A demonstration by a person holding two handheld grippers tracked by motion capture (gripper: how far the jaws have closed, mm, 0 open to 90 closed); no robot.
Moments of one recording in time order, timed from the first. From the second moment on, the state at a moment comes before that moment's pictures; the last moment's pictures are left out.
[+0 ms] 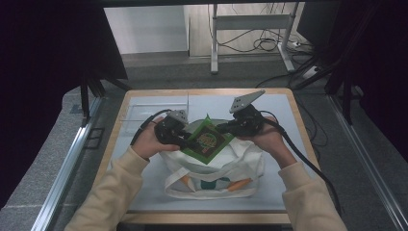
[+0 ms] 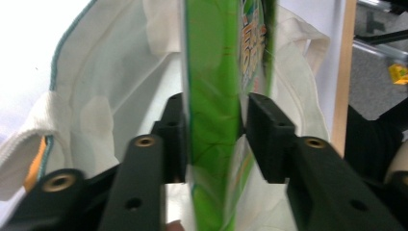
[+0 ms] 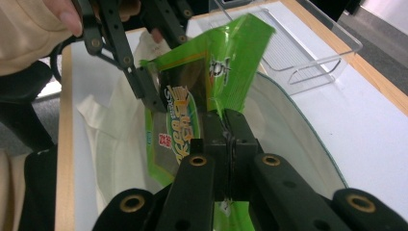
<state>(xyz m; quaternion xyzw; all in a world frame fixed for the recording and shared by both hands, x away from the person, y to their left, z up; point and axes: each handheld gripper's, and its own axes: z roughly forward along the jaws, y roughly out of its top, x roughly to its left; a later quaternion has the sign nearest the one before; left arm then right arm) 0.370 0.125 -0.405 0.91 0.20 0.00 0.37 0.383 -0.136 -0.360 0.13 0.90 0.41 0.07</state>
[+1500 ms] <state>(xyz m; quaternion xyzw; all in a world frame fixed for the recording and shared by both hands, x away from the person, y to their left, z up) 0.344 0.151 -0.405 0.87 0.24 0.03 0.43 0.342 -0.167 -0.408 0.26 0.86 0.44 0.08</state>
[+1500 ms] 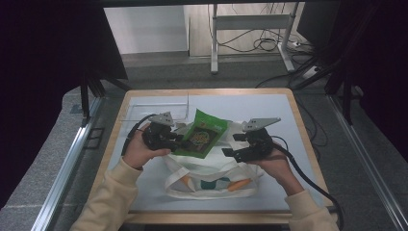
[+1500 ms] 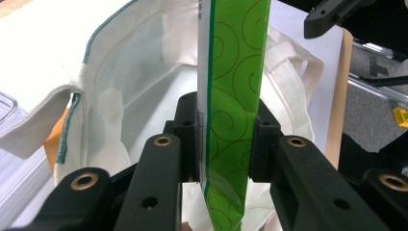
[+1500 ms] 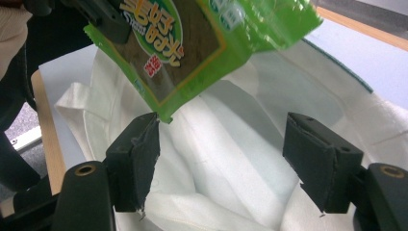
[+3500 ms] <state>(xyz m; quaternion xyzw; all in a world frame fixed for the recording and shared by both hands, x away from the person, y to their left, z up) 0.345 0.153 -0.409 0.84 0.23 0.05 0.49 0.355 -0.132 -0.422 0.15 0.87 0.47 0.05</state>
